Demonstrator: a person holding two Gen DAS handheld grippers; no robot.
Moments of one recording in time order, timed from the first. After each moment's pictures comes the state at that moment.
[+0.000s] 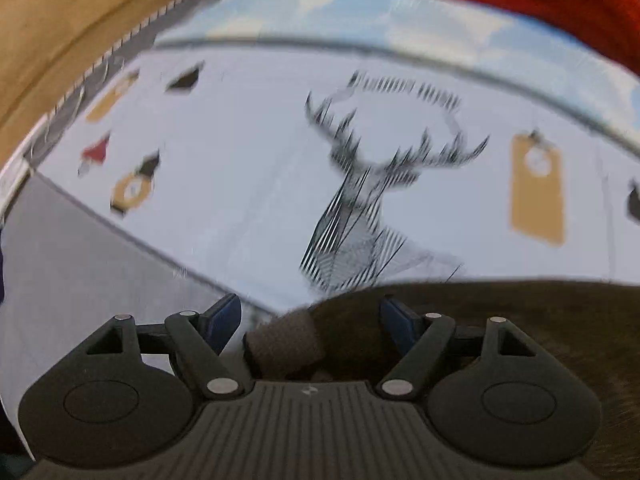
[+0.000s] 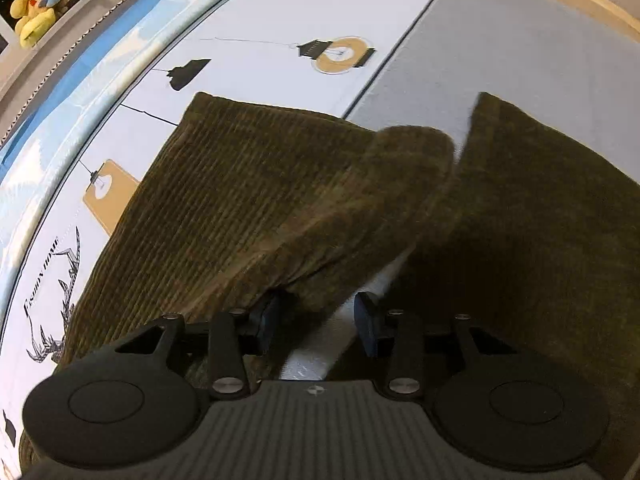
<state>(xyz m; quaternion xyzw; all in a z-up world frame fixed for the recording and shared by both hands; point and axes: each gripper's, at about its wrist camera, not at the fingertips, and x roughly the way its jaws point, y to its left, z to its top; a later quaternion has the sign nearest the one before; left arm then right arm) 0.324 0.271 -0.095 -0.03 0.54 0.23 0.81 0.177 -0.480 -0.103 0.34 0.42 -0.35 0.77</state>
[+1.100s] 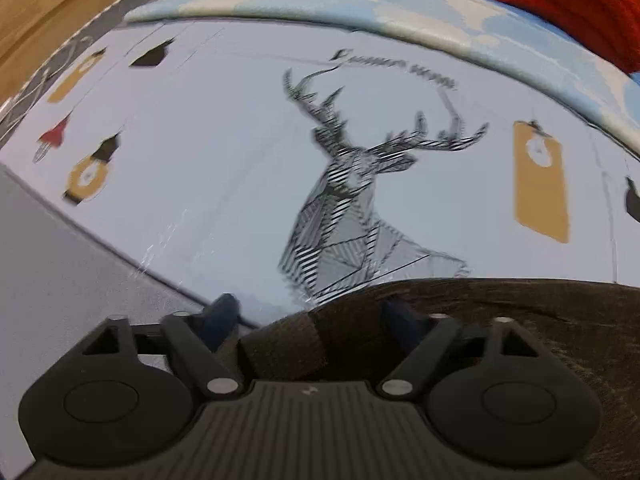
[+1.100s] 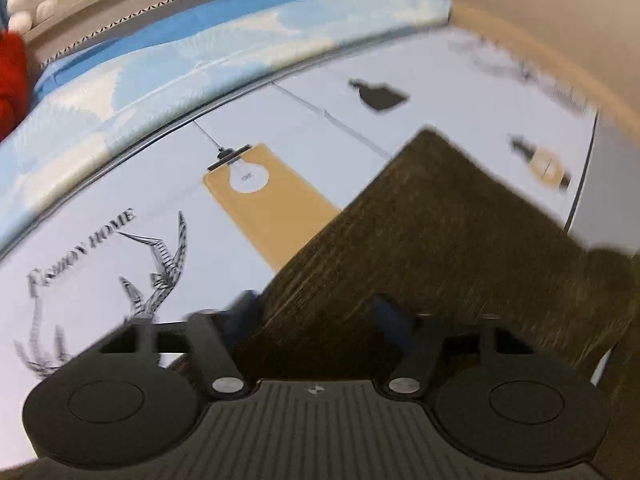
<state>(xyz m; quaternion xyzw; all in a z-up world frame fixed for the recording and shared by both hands) 0.326 0.284 -0.120 -0.06 0.53 0.17 0.83 0.337 -0.395 -0.113 0.14 0.41 -0.33 0.84</state>
